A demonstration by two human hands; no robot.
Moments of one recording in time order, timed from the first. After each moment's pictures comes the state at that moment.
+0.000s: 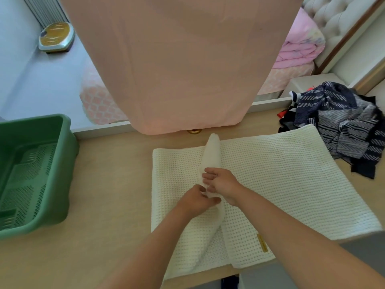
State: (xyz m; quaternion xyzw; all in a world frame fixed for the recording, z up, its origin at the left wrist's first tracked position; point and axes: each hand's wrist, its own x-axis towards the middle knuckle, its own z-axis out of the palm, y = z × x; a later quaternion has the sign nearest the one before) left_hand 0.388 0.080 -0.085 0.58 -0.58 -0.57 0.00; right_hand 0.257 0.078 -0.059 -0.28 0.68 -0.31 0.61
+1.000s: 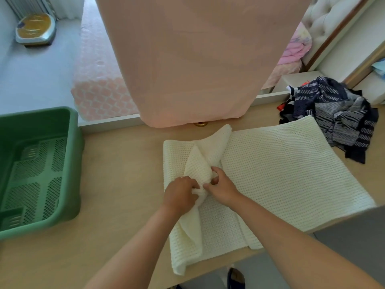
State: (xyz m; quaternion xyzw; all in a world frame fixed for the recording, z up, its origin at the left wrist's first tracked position) left_hand 0.486 0.073 -0.082 0.49 -0.83 -0.28 0.03; right_hand 0.320 0.112 -0.085 -0.41 0.74 -0.24 0.48
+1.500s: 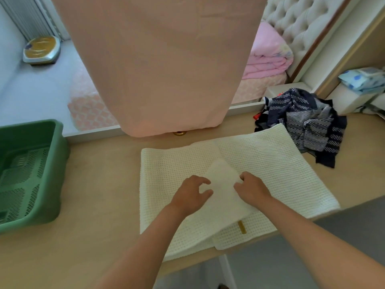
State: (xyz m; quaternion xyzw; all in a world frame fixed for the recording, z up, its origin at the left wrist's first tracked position) left_hand 0.377 0.122 -0.038 0.47 -0.78 -0.41 0.09; right_hand 0.165 0.176 -0.021 -0.44 0.83 -0.10 0.32
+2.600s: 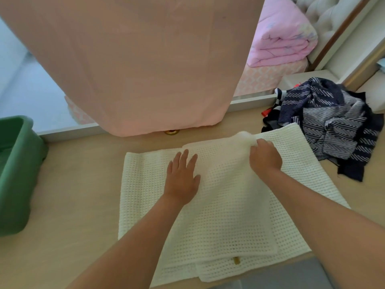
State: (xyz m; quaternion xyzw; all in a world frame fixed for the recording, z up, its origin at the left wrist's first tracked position) left_hand 0.311 0.045 -0.091 0.54 -0.82 -0.19 0.02; right_hand 0.057 0.048 -0.069 -0.43 0.88 -0.16 0.12
